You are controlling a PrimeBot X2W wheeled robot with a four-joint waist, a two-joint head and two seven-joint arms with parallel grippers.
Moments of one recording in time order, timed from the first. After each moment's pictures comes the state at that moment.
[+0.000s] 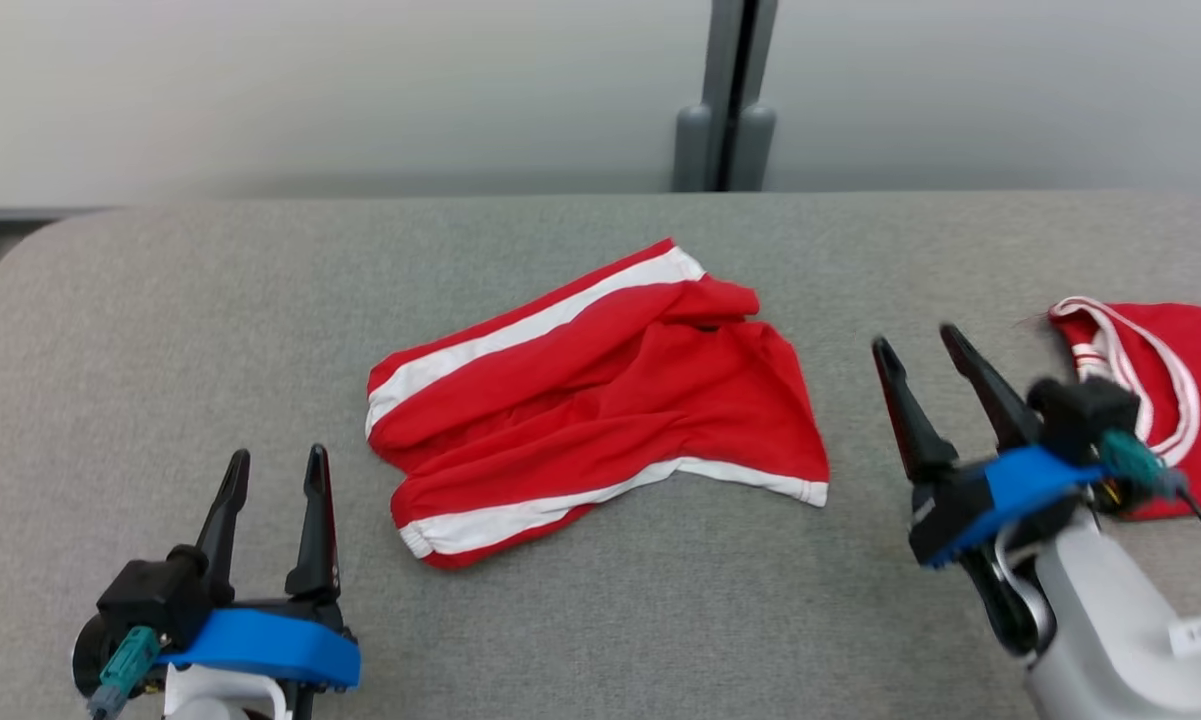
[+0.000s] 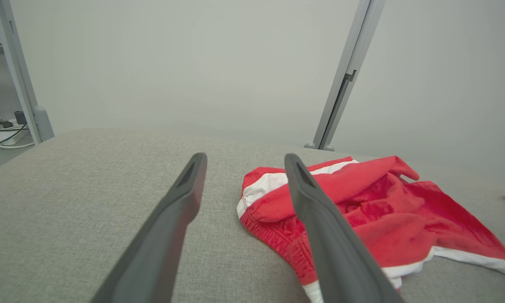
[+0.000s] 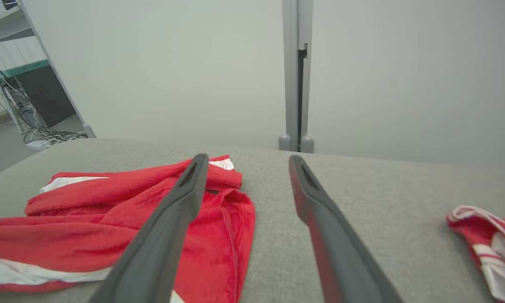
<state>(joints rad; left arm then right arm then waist) -0.11 0.14 -0.08 0.29 -0.31 -0.12 -0.26 -0.48 -0.22 0.26 0.56 0.39 0.13 -0.24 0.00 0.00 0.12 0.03</state>
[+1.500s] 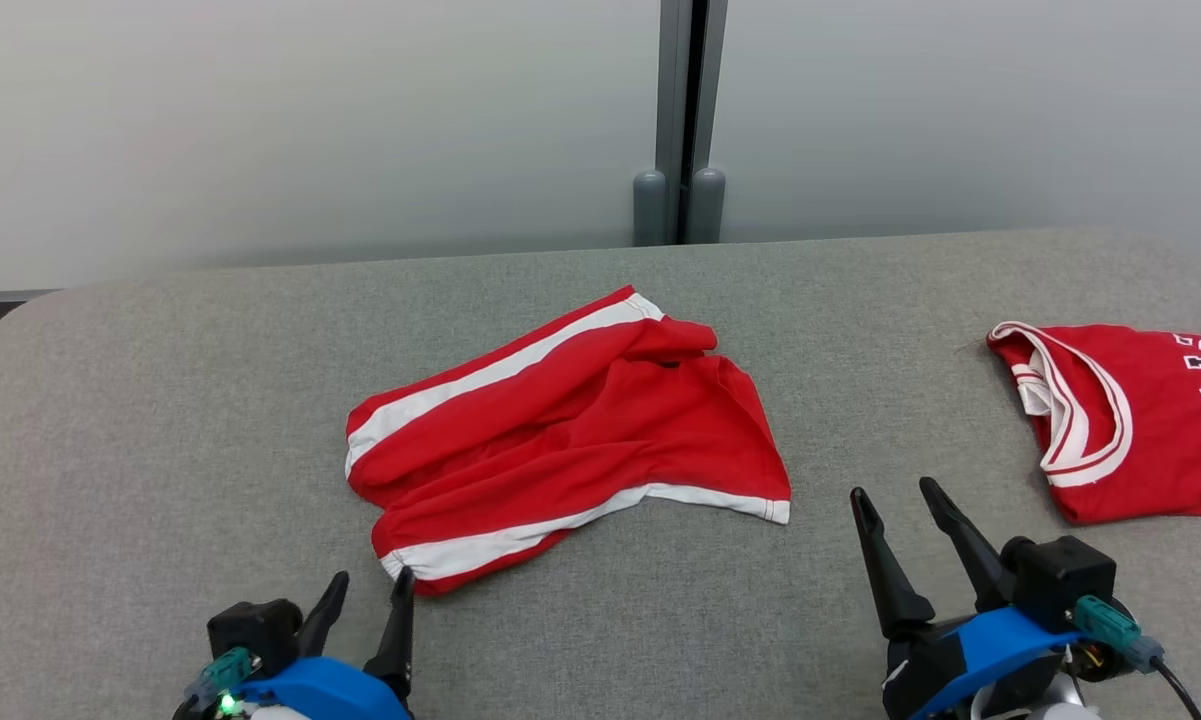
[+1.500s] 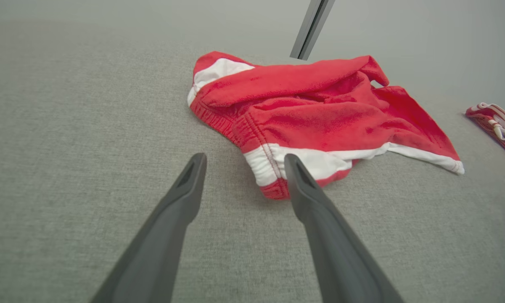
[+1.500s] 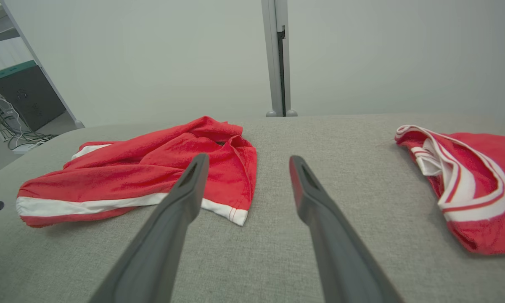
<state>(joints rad) -0.05 0.14 -0.18 0.43 -0.41 -0.12 -0.07 -0.05 -0.05 0.08 0.18 0.20 0.13 -0.09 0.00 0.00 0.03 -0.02</state>
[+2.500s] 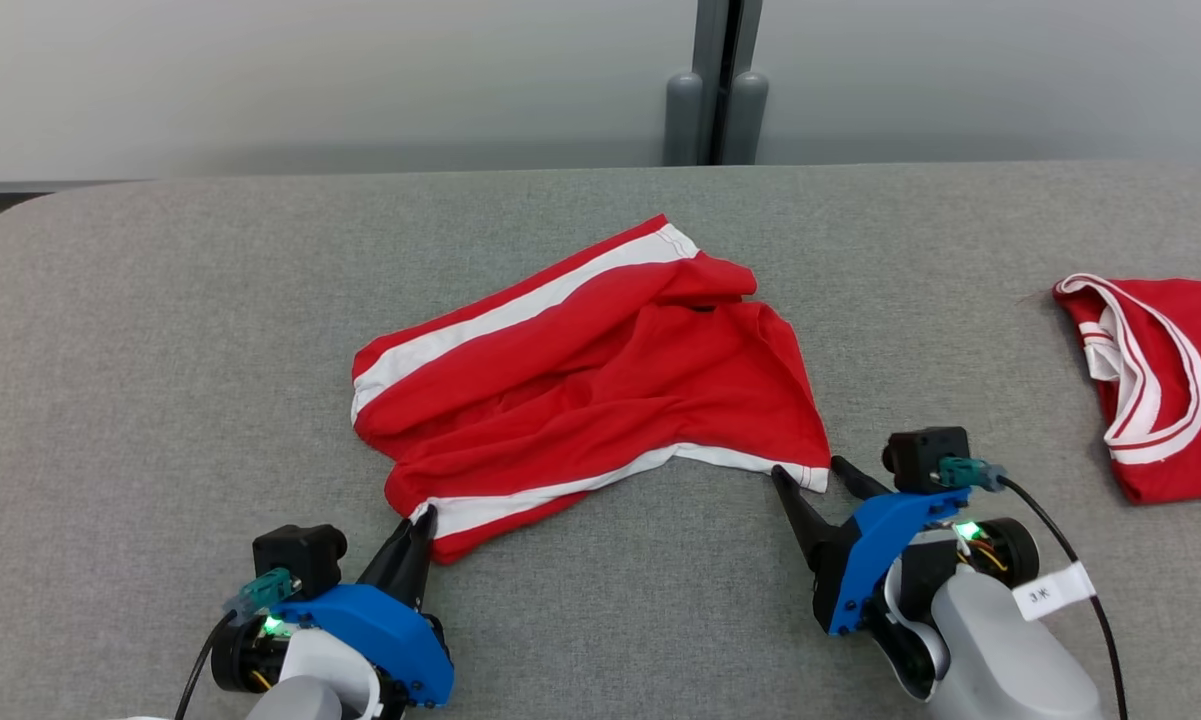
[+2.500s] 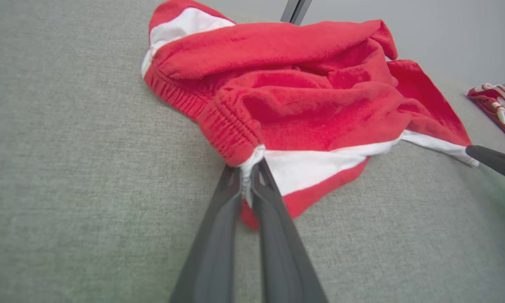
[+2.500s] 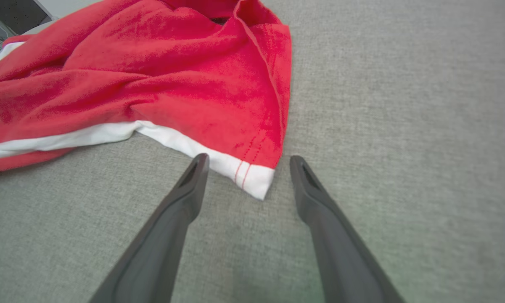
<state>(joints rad) -0.26 0.17 -0.40 0.60 -0.58 -0.13 -0.11 -0.46 -0.05 0.22 0.78 0.31 0.13 0.02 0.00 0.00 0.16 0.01</state>
